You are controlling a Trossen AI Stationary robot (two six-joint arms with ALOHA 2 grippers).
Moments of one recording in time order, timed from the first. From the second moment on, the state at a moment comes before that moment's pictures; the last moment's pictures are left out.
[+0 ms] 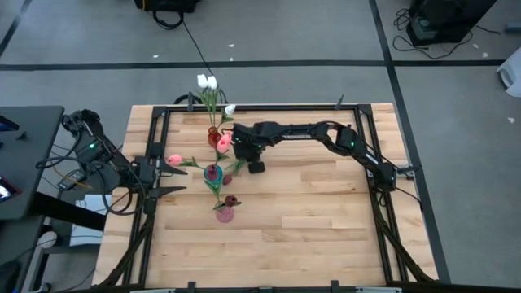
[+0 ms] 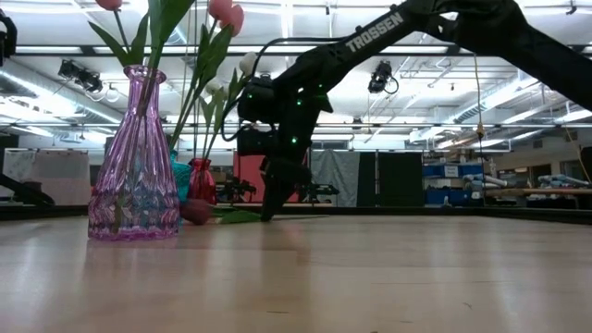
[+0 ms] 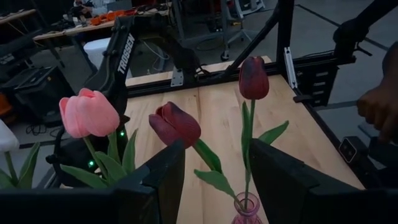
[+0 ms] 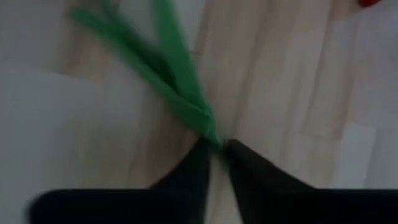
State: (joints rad) left arm -0.84 0.72 1.02 -0.71 -0.82 -0.19; right arm -0.27 2.40 1.93 -0.75 -0.03 -0.48
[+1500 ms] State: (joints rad) left arm -0.84 0.71 1.14 -0.75 -0.87 -0.11; right arm -0.22 1.83 1.25 -0.51 -0.12 -0.14
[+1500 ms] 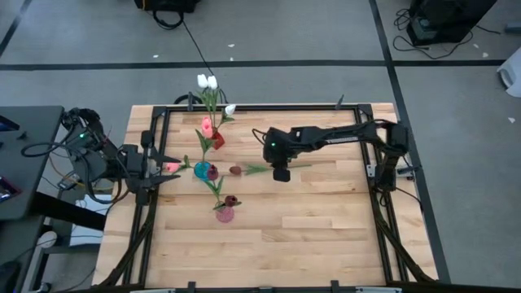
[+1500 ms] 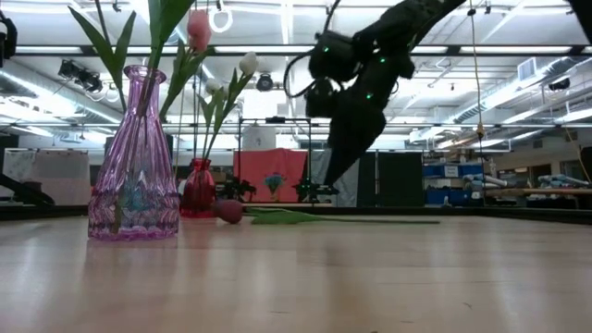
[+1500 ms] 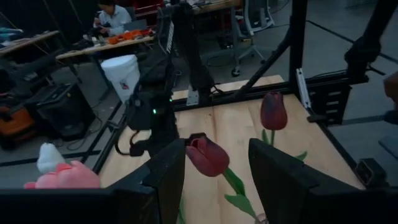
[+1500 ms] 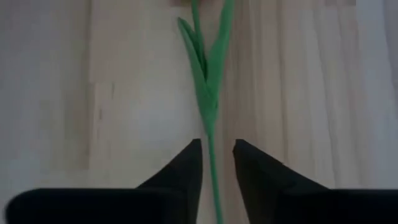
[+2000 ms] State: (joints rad) left arm -0.84 0.71 1.18 -0.76 -0.90 -0.11; right arm -0.20 2.13 1.53 -0.75 -0.07 -0.21
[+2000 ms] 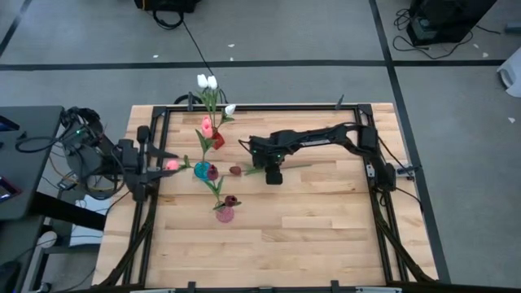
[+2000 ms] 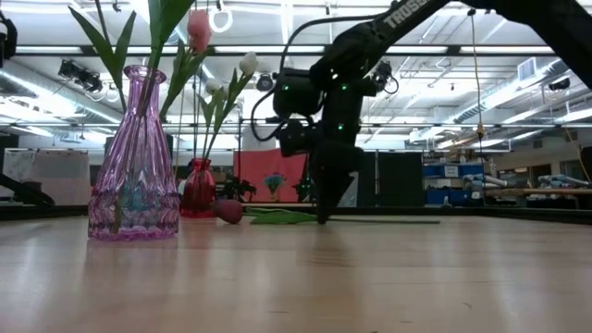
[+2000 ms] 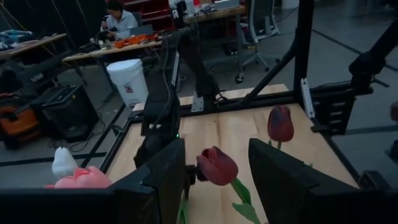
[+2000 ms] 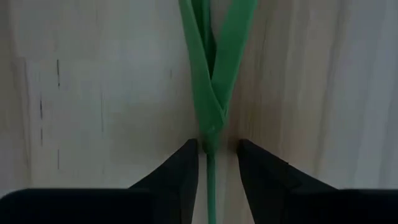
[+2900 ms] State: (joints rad) left arm -0.84 0.71 1.19 -0.85 -0.87 -0.22; right arm -0.18 1.90 1.49 -0.81 -0.09 -0.17
